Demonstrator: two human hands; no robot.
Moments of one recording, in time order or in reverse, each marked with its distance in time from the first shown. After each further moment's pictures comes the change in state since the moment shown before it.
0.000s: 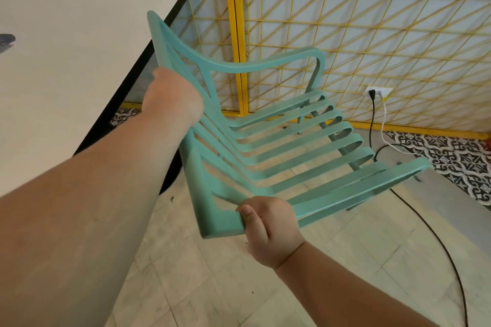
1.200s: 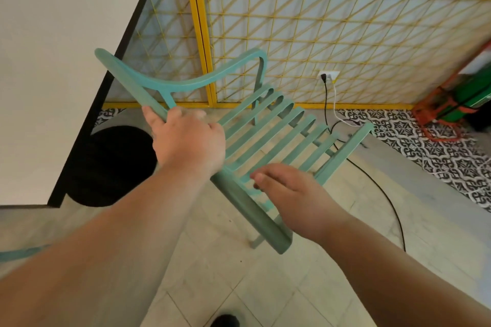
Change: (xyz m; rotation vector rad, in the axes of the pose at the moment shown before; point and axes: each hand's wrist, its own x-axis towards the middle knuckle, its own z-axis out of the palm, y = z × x) left_hand -0.135 -0.028 -0.035 0.122 -0.213 0.253; right_hand -0.037 -0.125 -0.107 0.130 -0.197 0.621
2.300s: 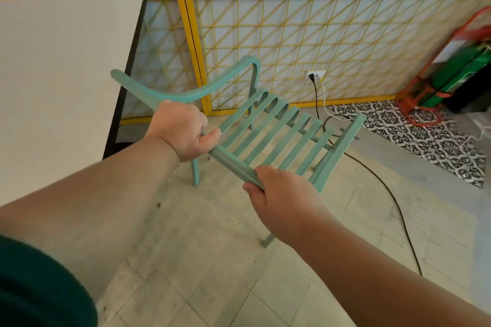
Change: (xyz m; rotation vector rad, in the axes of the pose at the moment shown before) left_hand 0.092 -0.070 -0.018 0.444 0.147 0.975; right_hand -0.008 -0.048 0.064 -0.498 0.200 0.052
